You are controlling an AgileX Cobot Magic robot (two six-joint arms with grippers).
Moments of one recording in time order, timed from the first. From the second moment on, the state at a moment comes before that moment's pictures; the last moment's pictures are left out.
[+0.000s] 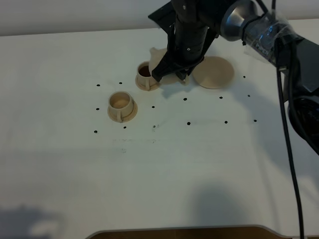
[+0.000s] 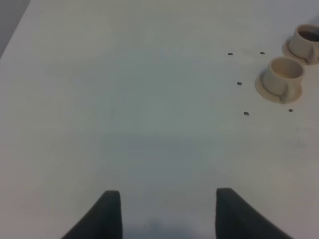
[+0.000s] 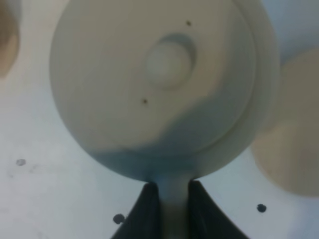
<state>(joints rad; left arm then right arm) -0.02 -0.01 -0.51 0.02 1.04 -0.04 0.47 2.34 -2.19 -0.03 1.23 -0.13</state>
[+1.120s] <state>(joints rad) -0.02 -0.01 -0.51 0.02 1.04 -0.04 0.49 2.18 -1.76 -0.01 0.88 -0.23</state>
